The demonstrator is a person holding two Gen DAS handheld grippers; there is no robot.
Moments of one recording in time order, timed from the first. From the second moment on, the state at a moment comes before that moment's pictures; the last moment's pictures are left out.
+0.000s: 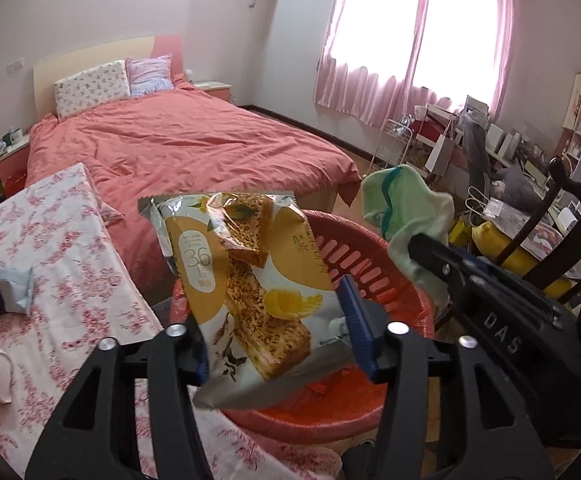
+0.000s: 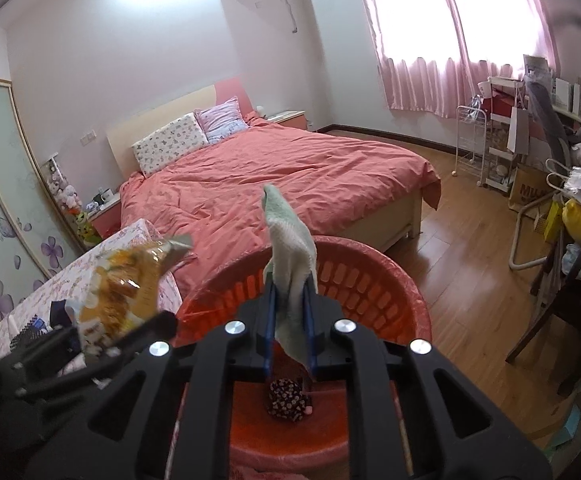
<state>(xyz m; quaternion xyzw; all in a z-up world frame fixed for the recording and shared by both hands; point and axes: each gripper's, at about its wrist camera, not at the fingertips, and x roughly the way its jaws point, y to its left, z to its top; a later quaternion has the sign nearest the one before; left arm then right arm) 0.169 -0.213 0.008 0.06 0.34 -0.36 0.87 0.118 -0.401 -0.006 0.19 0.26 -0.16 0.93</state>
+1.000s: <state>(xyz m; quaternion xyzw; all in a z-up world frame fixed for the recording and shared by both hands) 0.171 -0.164 0.005 0.05 0.36 -0.29 0.89 0.110 -0.389 -0.008 0.18 0.28 -0.16 0.93</state>
